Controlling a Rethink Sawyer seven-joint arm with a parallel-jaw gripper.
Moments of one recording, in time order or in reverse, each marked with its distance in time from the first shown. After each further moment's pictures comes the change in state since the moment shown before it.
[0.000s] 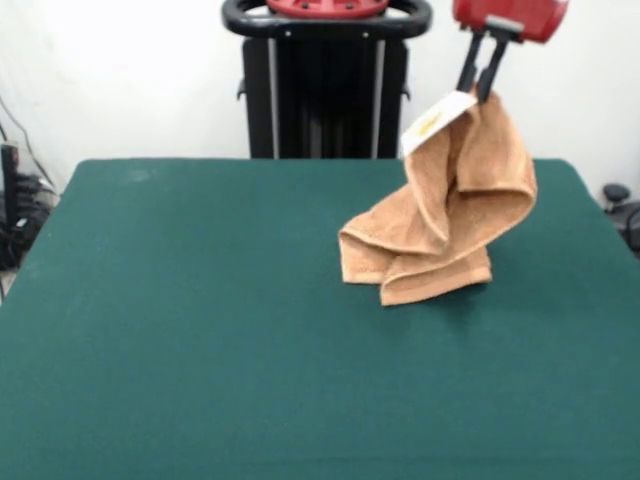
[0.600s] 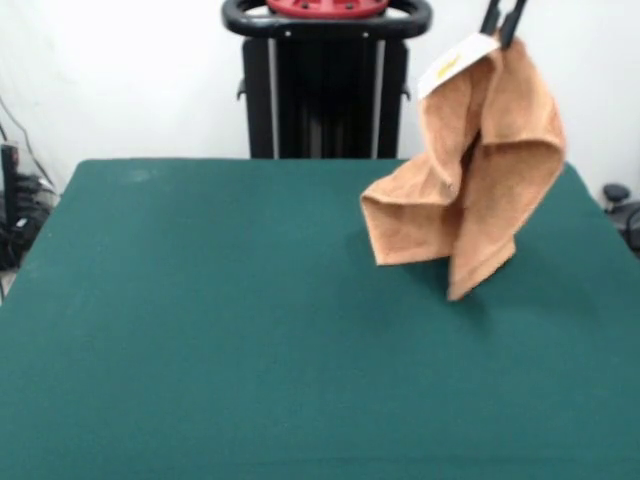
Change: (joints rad) arm 0.118 -0.019 -0.130 -0.080 -0.003 0.205 0.136
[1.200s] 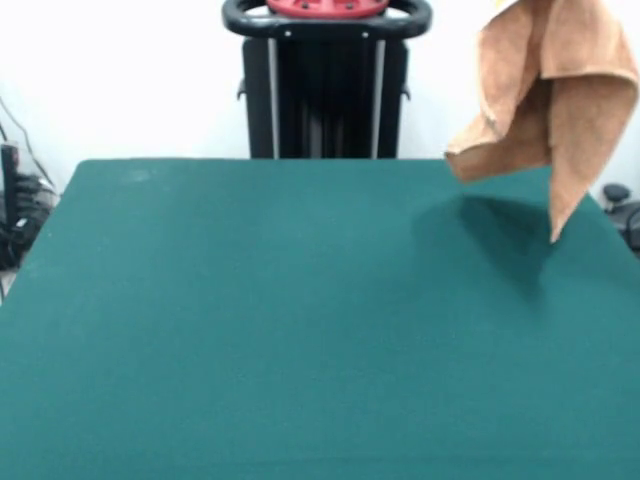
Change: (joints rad) arm 0.093 -0.042 -0.076 -0.109 -0.005 0.239 0.215
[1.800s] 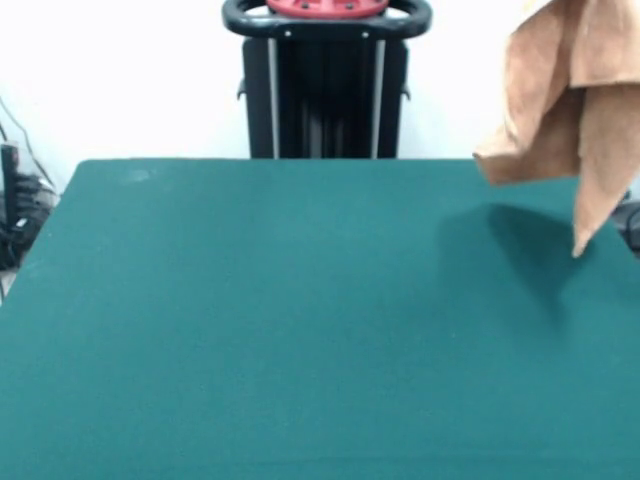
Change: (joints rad) arm -0.043 -0.009 0.057 0.003 0.051 -0.114 0.108
